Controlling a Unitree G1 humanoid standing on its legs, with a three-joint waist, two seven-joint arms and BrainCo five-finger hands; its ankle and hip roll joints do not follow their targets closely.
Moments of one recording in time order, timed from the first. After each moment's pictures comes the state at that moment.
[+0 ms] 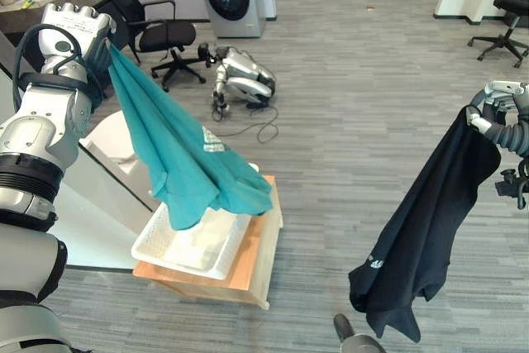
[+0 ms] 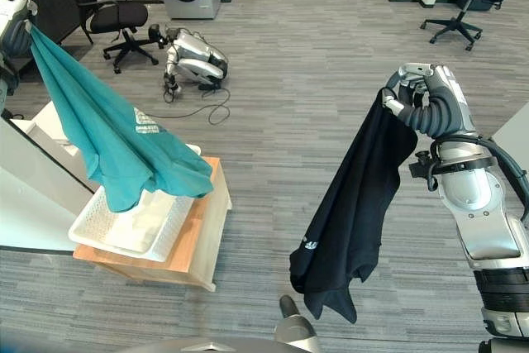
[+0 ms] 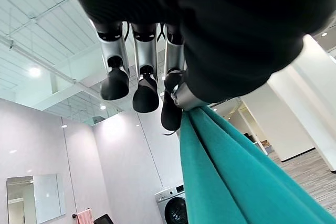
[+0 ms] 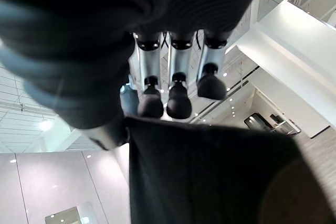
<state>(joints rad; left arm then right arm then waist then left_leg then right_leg) -1.06 1.11 -0.59 0.77 0.69 -0.04 0.39 -0.16 -0.90 -0.15 -0.10 -0.04 -0.25 -0.14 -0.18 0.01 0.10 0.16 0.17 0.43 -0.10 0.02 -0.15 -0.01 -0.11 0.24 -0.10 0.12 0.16</state>
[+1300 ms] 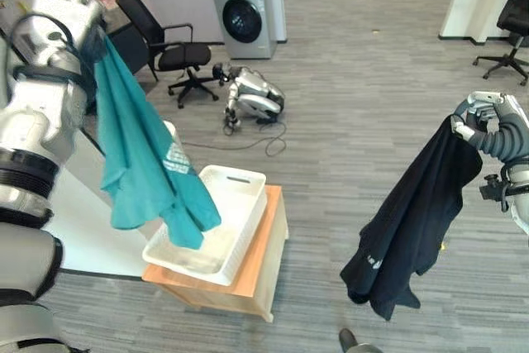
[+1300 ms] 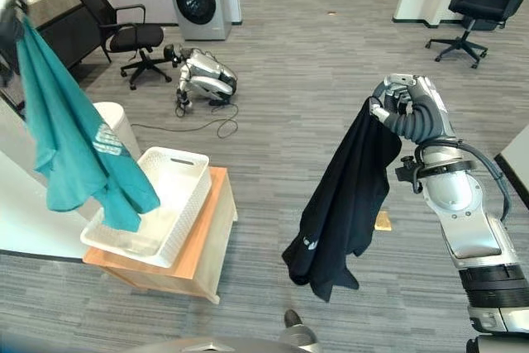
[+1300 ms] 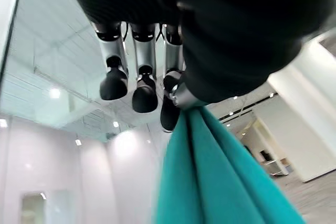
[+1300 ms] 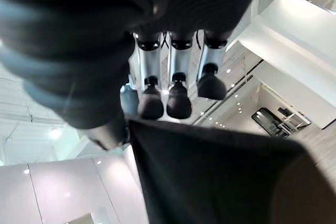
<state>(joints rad) -1.00 1.05 -0.57 0.75 0.67 -0.04 0.39 -0.18 -0.85 -0.07 -0.06 -0.04 -0.25 -0.14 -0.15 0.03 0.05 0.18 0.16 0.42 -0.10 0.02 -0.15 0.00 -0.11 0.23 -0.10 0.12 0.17</state>
